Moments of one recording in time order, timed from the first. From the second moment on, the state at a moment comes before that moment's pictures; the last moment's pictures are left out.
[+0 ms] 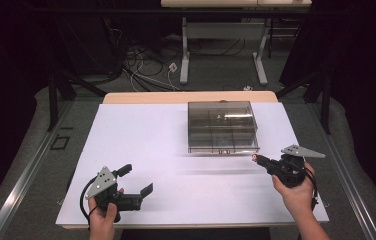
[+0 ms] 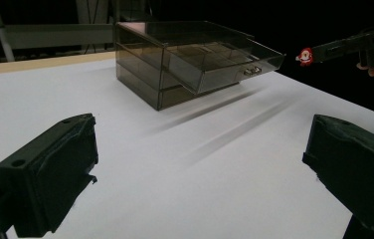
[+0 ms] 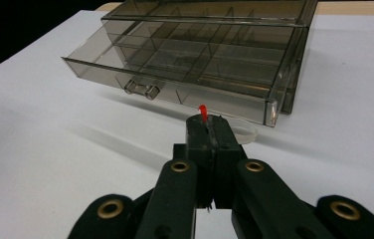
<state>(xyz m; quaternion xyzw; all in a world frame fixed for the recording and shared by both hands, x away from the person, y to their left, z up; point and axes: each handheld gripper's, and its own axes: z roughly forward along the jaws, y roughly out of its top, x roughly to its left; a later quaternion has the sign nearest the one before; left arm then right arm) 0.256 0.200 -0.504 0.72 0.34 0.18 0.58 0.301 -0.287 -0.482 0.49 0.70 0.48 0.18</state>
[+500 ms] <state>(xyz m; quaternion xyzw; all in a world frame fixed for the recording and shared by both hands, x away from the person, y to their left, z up) 0.257 0.200 -0.505 0.72 0.35 0.18 0.58 0.298 -0.276 -0.476 0.45 0.72 0.49 0.18</state>
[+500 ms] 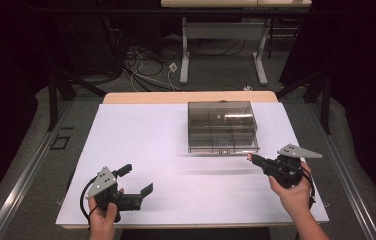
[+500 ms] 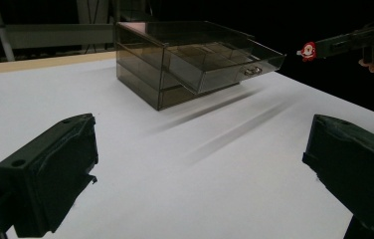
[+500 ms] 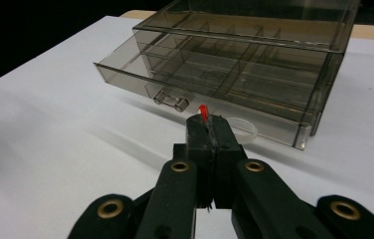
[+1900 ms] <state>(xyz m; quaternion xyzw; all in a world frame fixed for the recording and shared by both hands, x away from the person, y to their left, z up) 0.257 0.200 -0.505 0.71 0.35 0.18 0.58 0.323 -0.219 -0.442 0.39 0.77 0.49 0.15</state>
